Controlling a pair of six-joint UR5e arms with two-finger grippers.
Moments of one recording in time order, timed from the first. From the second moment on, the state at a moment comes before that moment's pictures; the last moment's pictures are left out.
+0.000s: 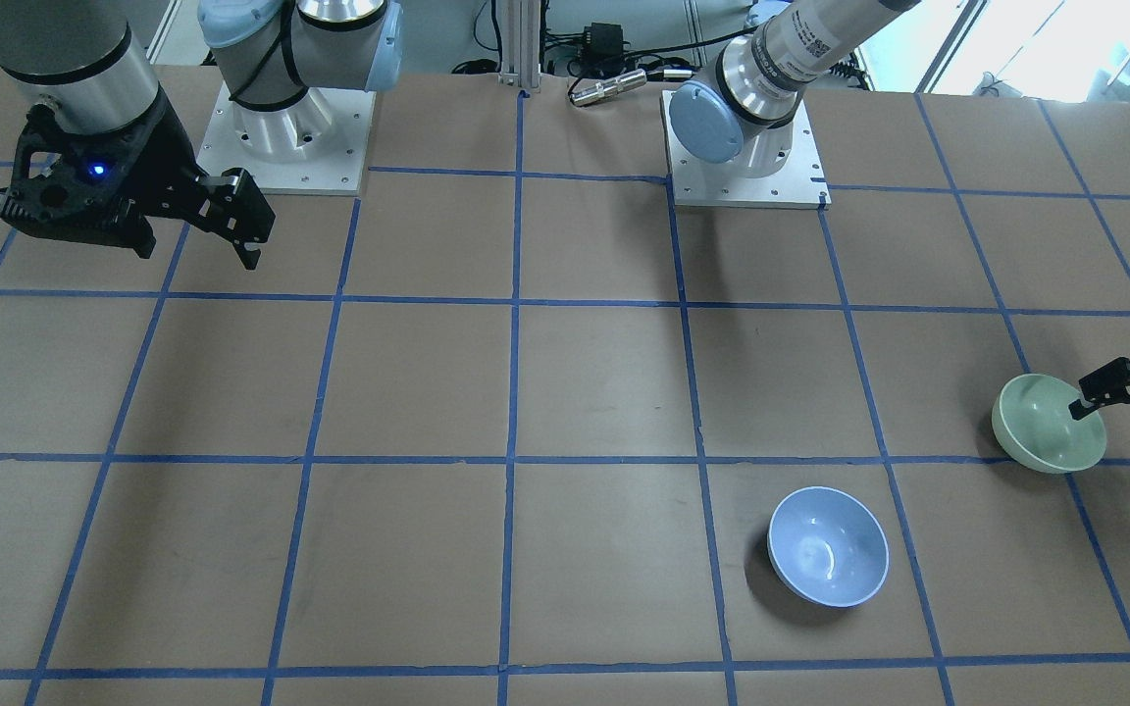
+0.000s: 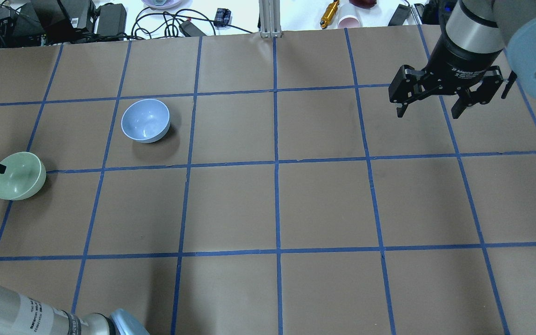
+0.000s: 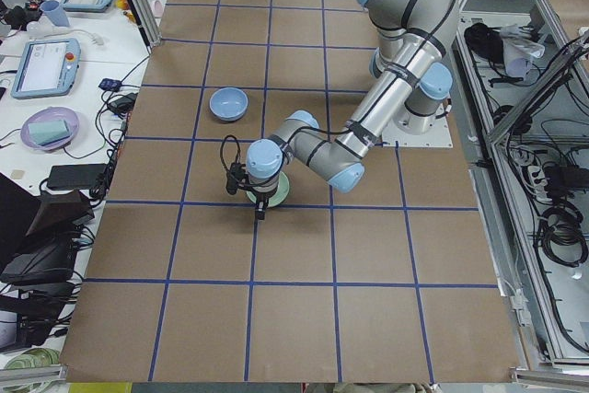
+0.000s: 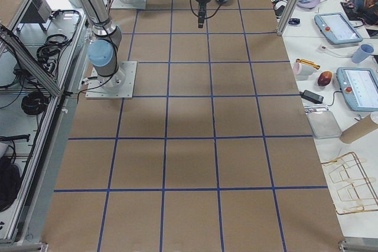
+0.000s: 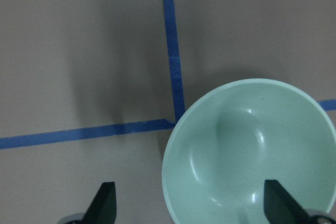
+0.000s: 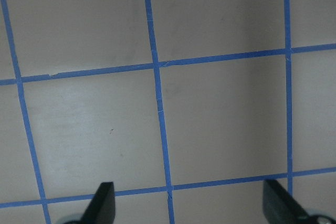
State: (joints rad) left arm -0.71 -2.06 -1.65 -1.05 1.46 1.00; right arm 1.52 -1.59 1.63 -1.60 -1.59 0.04
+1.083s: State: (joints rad) left arm -0.70 -2.13 -1.66 -1.04 1.44 0.97; right arm 1.52 -1.59 1.63 -1.60 -1.59 0.04
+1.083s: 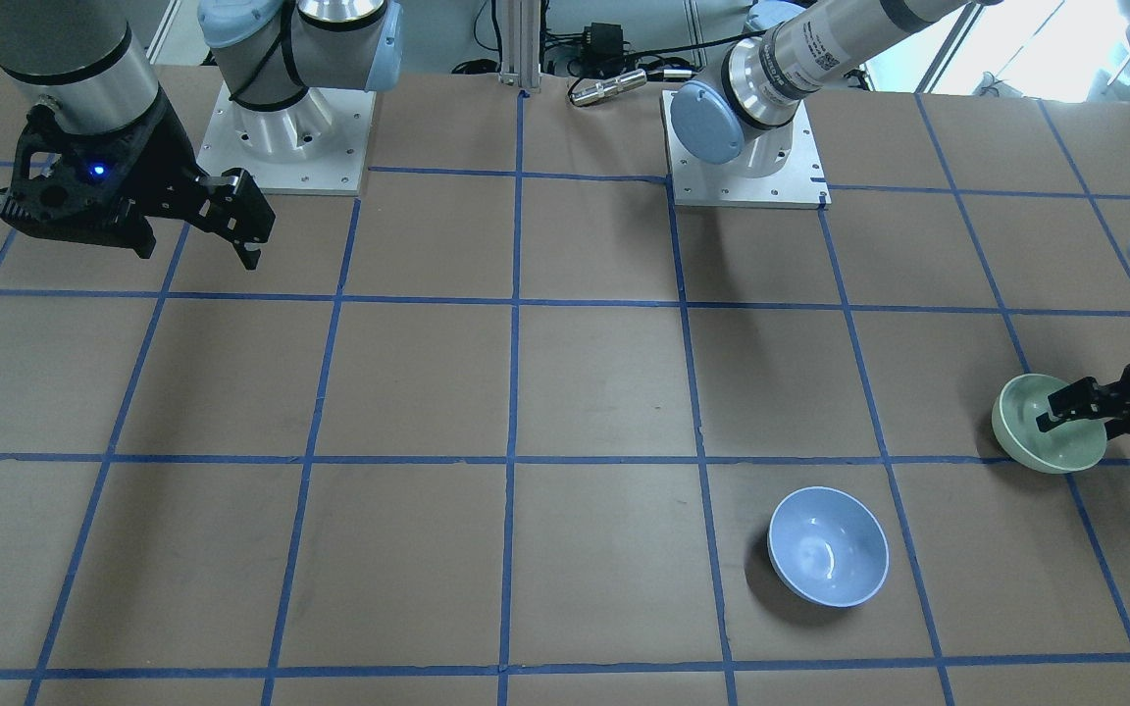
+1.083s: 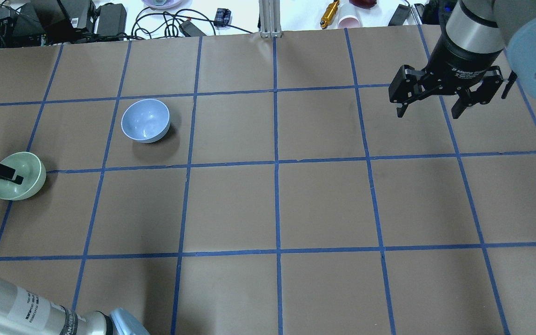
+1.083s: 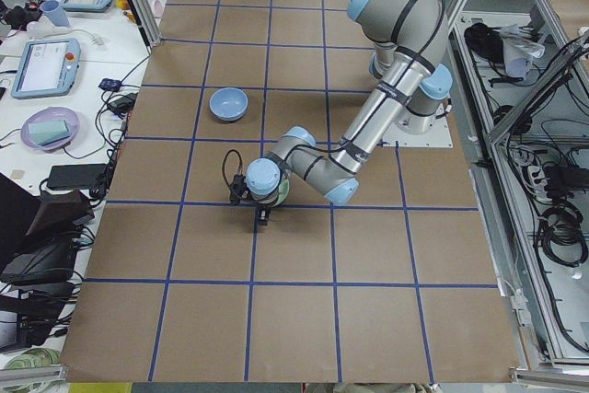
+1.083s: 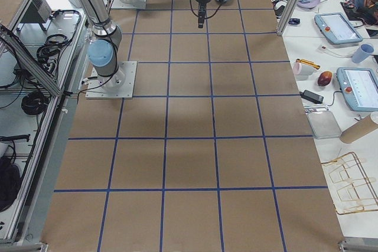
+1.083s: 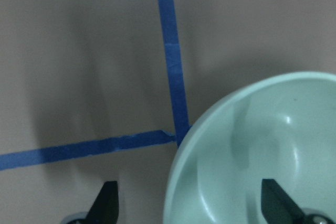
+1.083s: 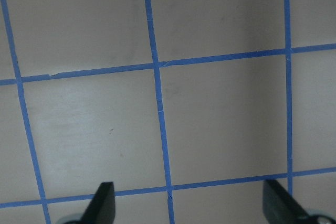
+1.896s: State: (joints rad) left arm -0.70 -2.14 -1.66 -1.05 1.44 0.97; right arm 1.52 -1.59 1.63 -1.60 -1.59 0.04
